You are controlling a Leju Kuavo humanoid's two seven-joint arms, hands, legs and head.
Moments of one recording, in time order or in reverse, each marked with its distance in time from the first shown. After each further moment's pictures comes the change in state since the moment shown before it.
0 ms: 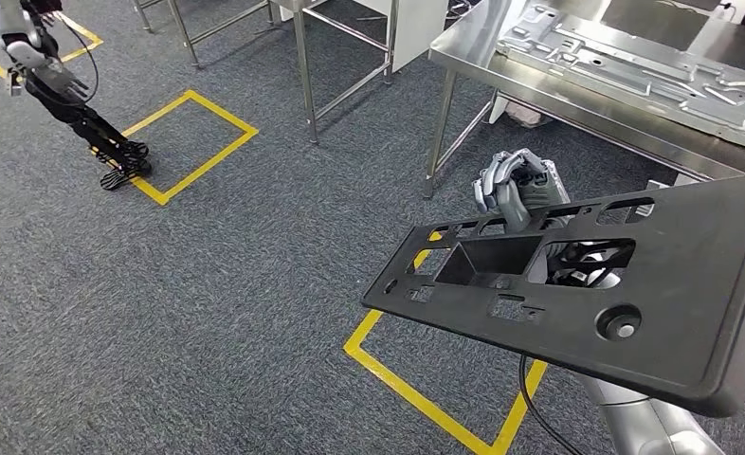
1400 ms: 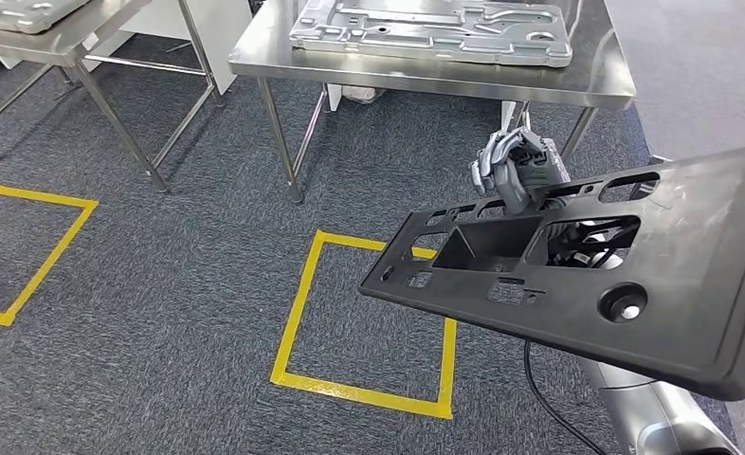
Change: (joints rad) left arm -0.003 -0.033 0.000 0.000 0.031 -0.055 -0.015; right arm -0.051 0.016 0.010 -0.008 -0.010 -0.001 0.042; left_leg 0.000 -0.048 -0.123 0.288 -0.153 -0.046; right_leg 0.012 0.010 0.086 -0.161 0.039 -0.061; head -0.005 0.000
